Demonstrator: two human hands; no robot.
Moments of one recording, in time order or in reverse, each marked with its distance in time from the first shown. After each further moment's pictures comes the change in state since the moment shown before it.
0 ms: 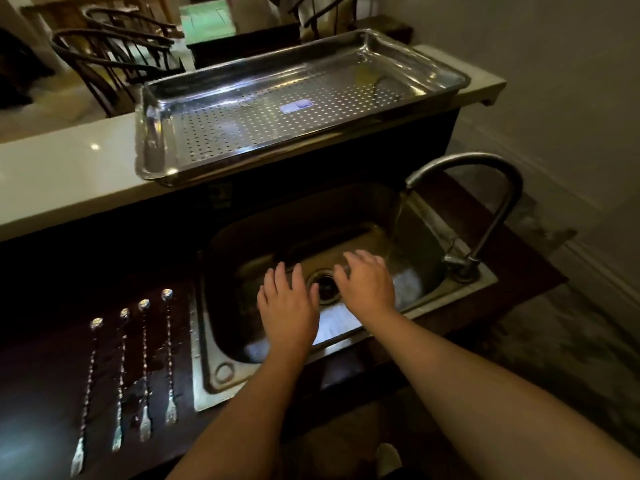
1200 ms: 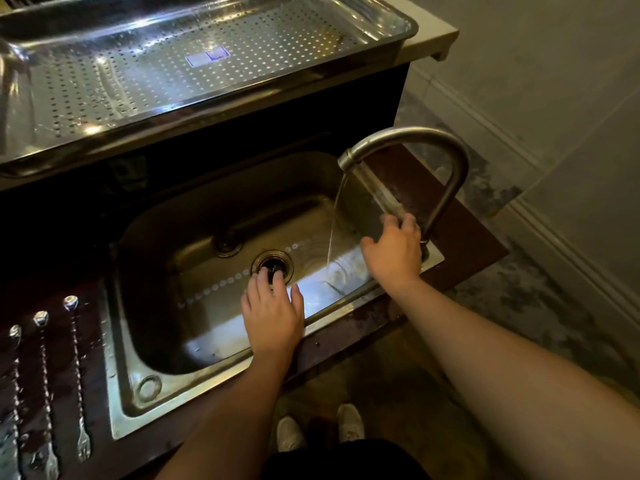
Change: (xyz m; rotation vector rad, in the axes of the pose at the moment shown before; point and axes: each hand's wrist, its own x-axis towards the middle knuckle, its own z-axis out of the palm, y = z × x) left_hand -0.018 0.057 0.076 -0.071 -0.078 0.035; right_hand 0.044 0.116 -0.057 -0.008 0.083 0.346
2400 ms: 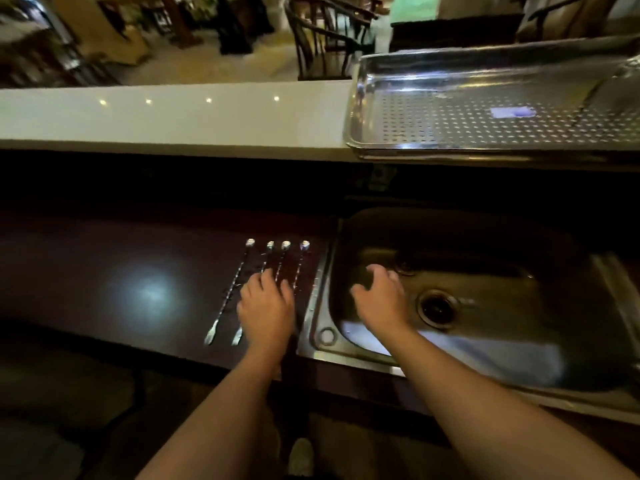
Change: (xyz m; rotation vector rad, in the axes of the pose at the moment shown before) left_hand -0.052 -0.223 -0.154 0.005 0.165 -0.774; right_hand -0.168 -0.212 0.117 0.219 -0.548 -0.502
